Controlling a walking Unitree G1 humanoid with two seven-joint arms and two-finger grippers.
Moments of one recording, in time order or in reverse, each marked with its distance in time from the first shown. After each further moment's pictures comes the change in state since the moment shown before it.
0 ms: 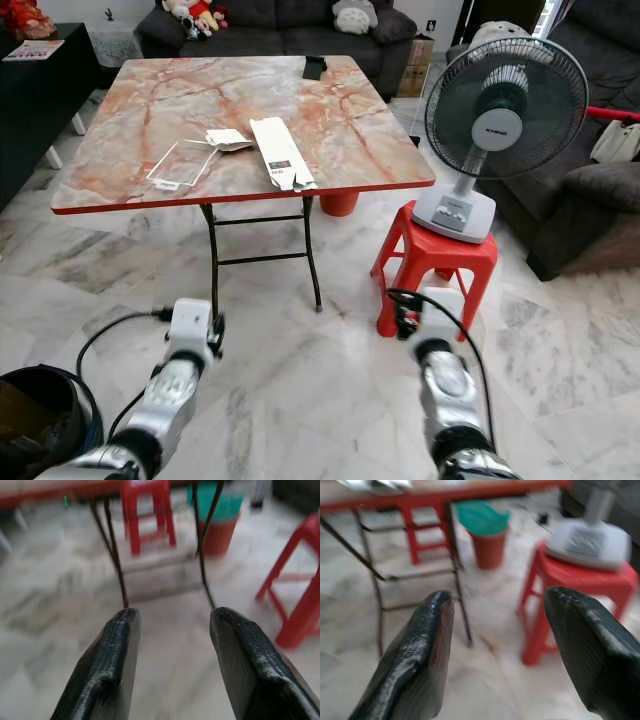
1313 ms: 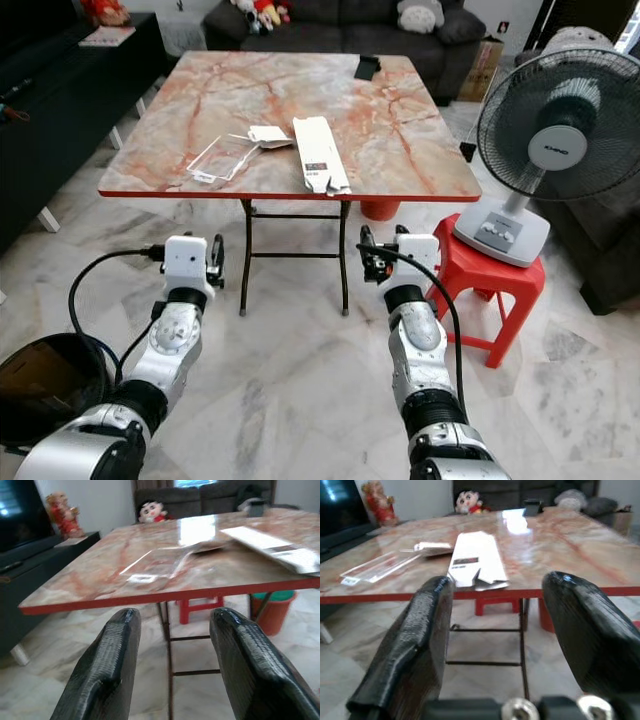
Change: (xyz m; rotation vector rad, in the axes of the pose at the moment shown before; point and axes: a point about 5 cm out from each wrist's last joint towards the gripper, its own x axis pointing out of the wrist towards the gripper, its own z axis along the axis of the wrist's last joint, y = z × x) left arm 0.021 0.009 0.061 0.025 -0.284 0.063; right arm 0.016 0.031 0.061 0.027 -0.279 0.104
